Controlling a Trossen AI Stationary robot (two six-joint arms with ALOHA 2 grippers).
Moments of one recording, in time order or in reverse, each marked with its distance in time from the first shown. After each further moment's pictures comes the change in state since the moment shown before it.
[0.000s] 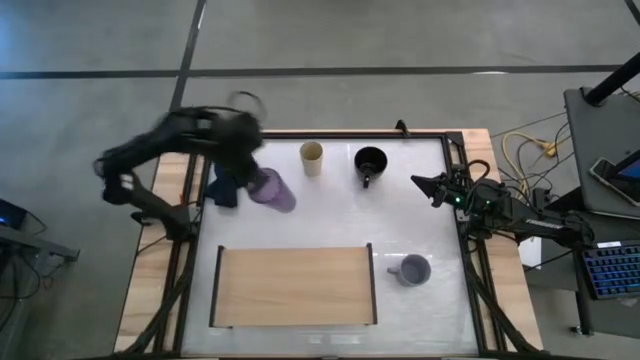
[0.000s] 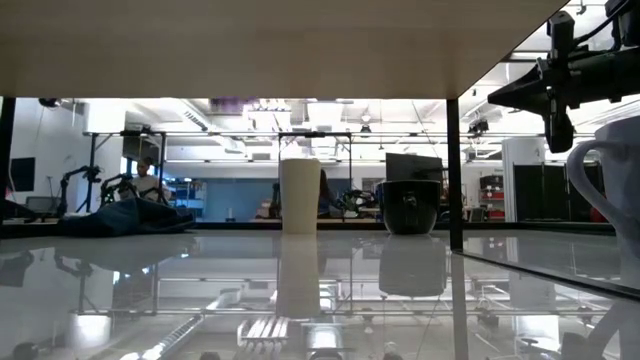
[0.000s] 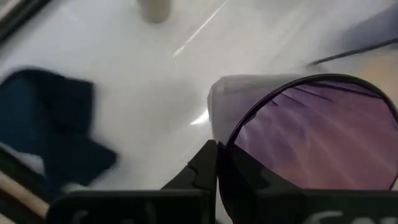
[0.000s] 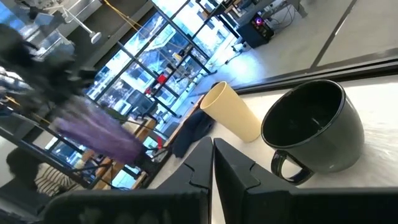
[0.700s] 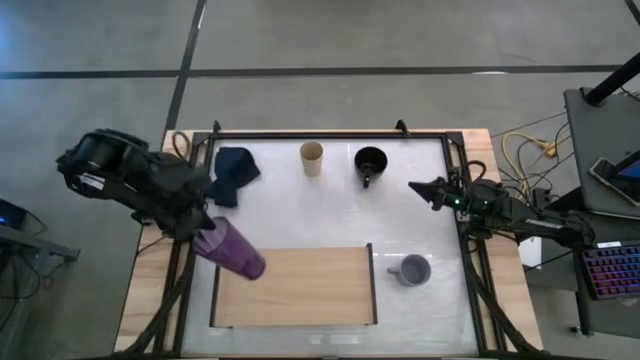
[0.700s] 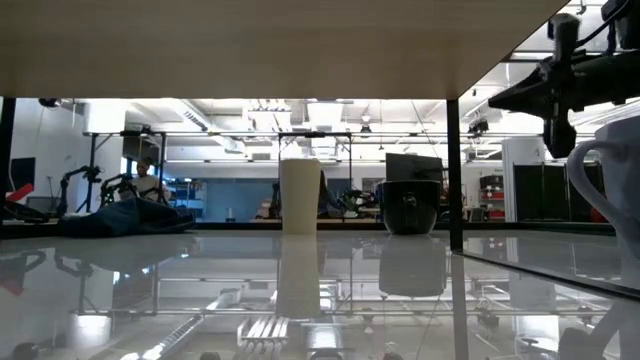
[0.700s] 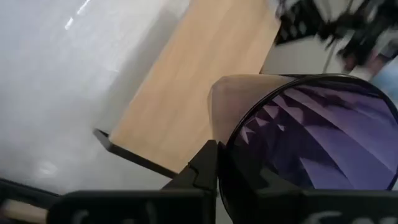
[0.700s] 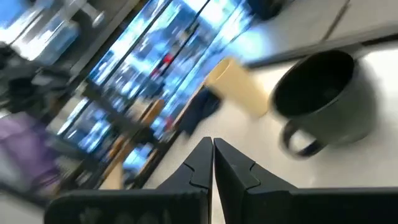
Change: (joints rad) left arm -0.491 -0.245 -0.060 0.006 0.132 -0.324; right arm 0.000 0.006 0.000 -0.038 -0.126 0.062
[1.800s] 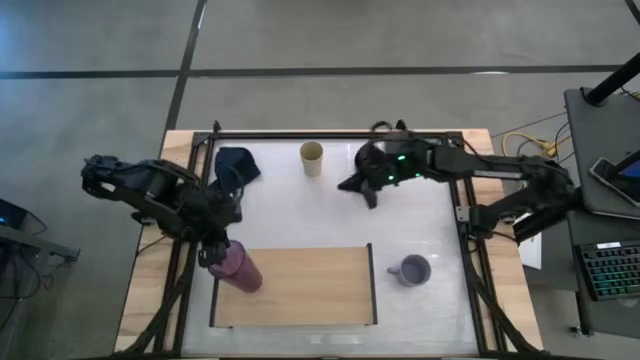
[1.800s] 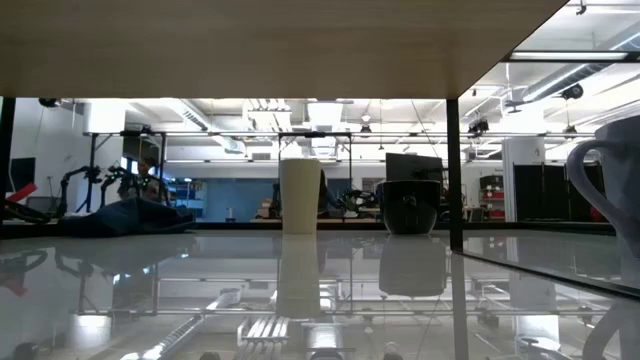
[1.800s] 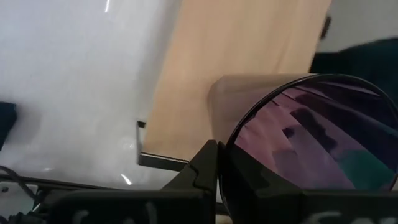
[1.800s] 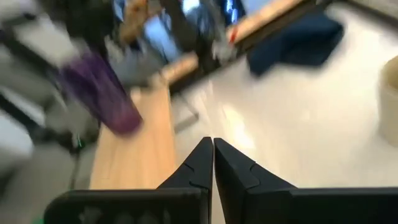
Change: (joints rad) left arm -0.078 0.123 -0.152 0.004 0.001 0.223; right arm 0.073 1.270 1.100 -0.223 -0.417 -0.413
